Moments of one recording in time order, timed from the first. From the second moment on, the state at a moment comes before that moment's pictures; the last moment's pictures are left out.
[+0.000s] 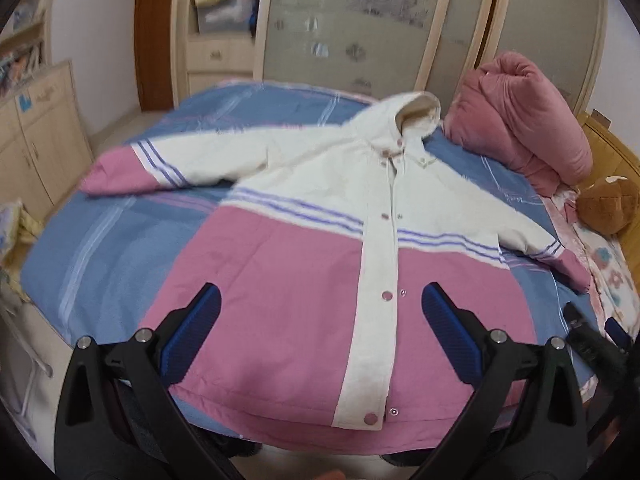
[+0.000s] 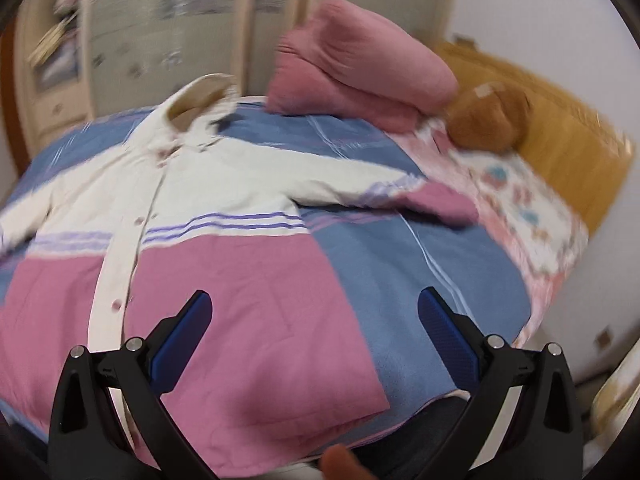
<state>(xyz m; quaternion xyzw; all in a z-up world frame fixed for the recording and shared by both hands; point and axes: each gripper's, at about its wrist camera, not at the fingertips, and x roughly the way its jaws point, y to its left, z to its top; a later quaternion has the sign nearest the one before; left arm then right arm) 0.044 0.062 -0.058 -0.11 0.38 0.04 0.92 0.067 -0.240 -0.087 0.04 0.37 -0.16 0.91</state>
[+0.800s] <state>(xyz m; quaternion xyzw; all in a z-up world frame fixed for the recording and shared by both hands) 0.180 -0.046 -0.169 0.00 0.51 -0.07 0.86 0.191 -0.586 -0.200 0.58 0.28 -0.13 0.75</state>
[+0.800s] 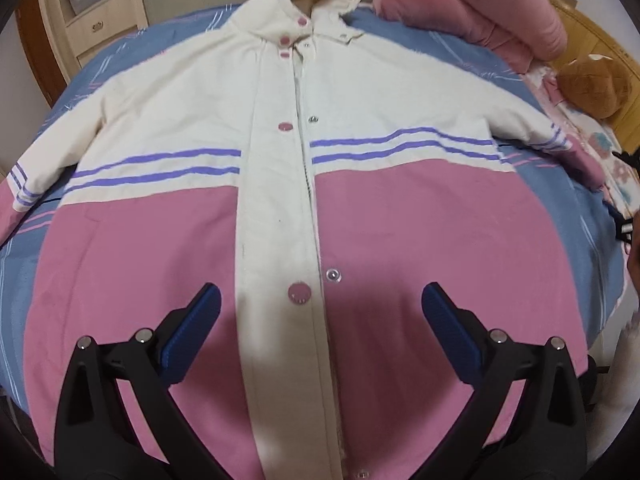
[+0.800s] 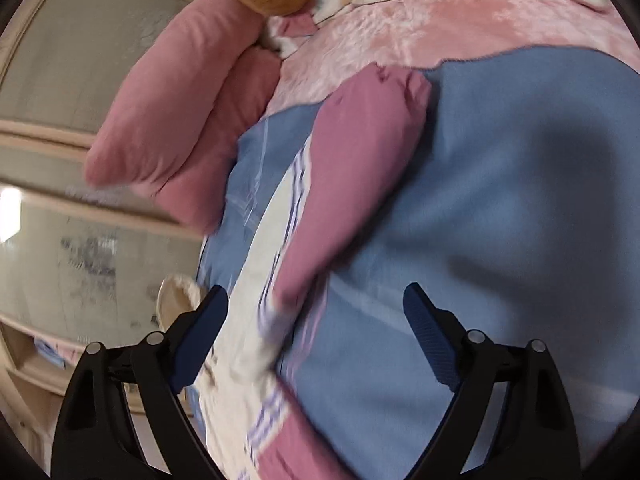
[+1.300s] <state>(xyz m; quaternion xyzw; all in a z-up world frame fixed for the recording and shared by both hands) 0.221 -0.010 -0.171 -0.02 0.52 -0.04 0.86 0.284 -0.509 -0.081 0.51 0.21 0.09 0.83</state>
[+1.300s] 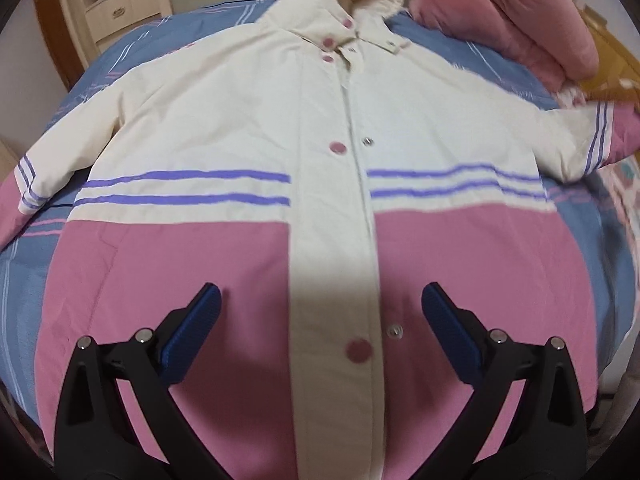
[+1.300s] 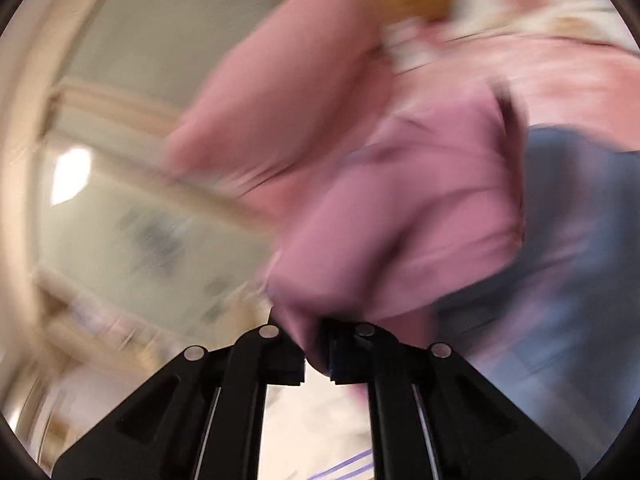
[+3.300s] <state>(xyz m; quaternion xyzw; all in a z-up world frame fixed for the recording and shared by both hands) 0.366 0.073 -0.184 -0.24 0.48 -0.03 0.84 0.358 -0.378 -0.246 0.65 0.36 0.17 0.64</state>
